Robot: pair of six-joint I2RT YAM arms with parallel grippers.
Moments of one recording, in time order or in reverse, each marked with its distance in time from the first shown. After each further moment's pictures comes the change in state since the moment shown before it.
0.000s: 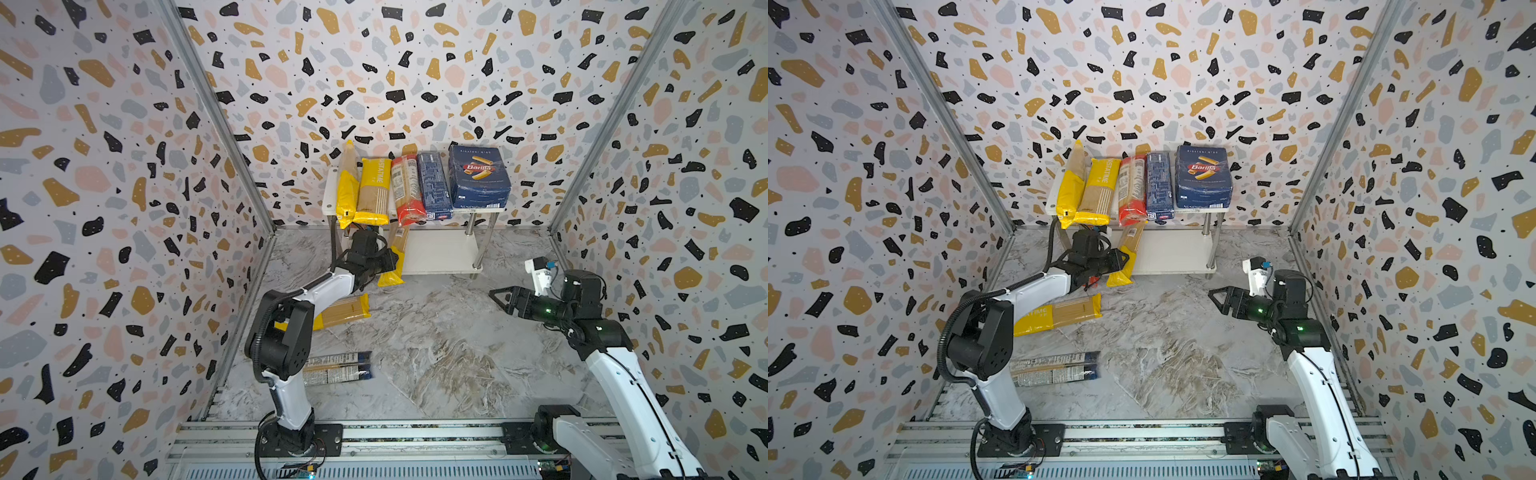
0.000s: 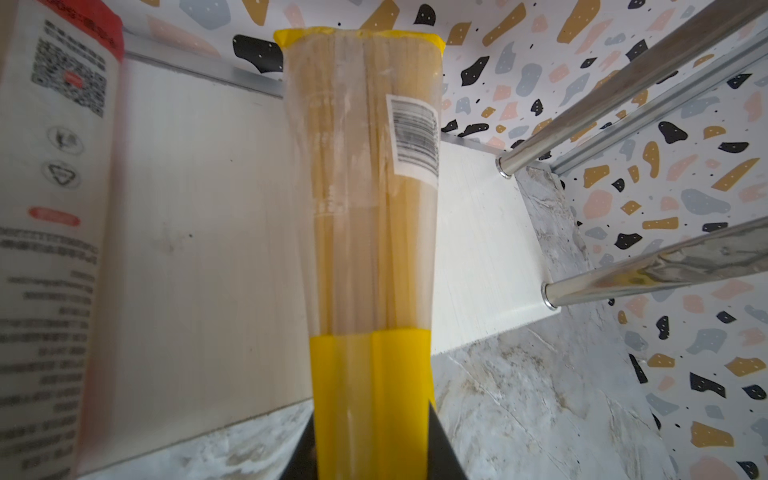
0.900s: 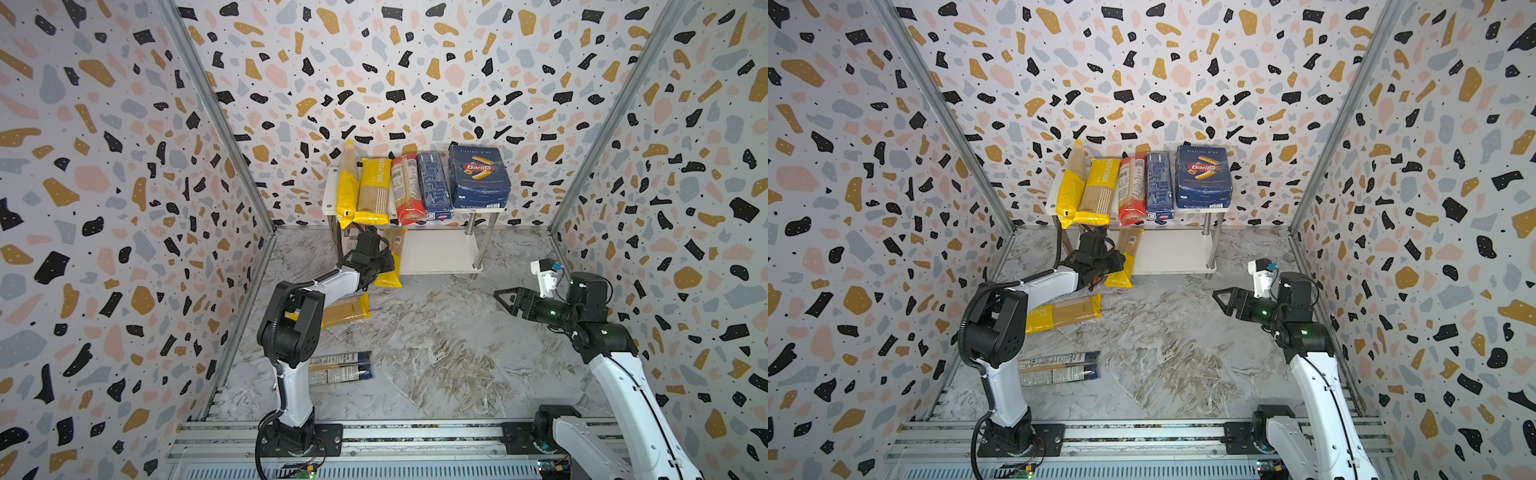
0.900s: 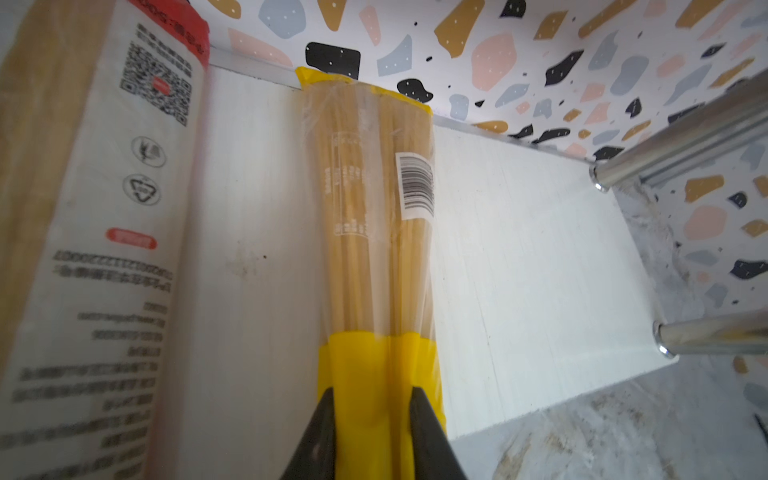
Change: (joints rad) left arm 0.000 0.109 0.046 0.027 -0.126 0.019; right arm -0.034 -0.028 -0.001 -0.036 0.003 -0.010
